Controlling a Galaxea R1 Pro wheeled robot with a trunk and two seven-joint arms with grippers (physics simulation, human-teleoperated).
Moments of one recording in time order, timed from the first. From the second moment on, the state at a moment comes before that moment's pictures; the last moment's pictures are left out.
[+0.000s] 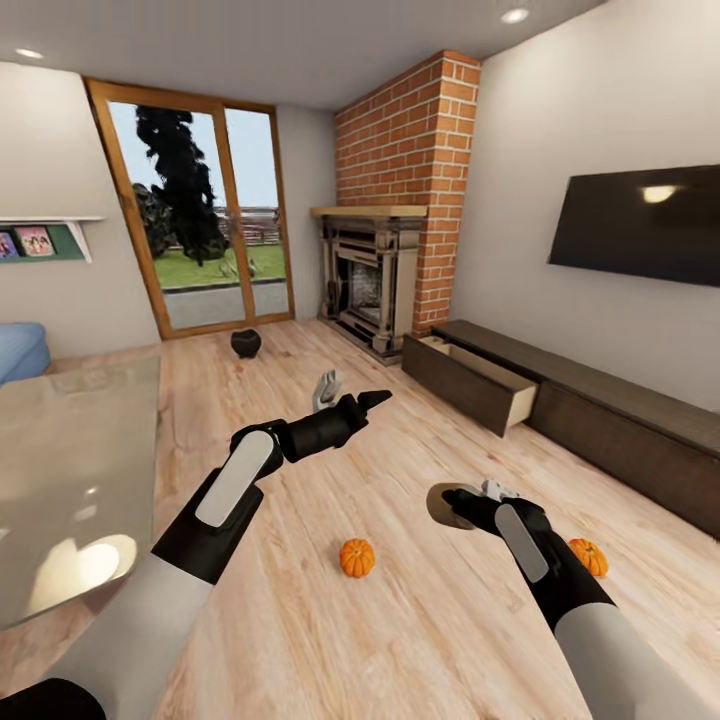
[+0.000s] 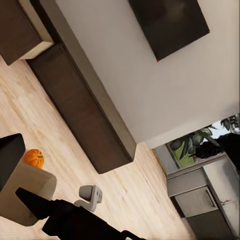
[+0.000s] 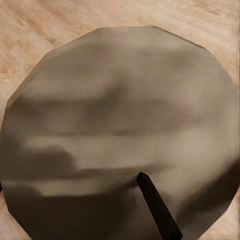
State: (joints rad) left arm -0.80 -0.04 -0.37 -1.25 1.37 0.63 0.16; right arm -0.67 -0.07 0.09 -0.86 -0.69 0.56 -0.25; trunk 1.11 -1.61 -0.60
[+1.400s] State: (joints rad) left arm -0.80 -0.03 -0.38 -1.25 1.37 0.63 0.16; right arm -0.67 -0.06 0.02 -0.84 -0.69 0.56 -0.26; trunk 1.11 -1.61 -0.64
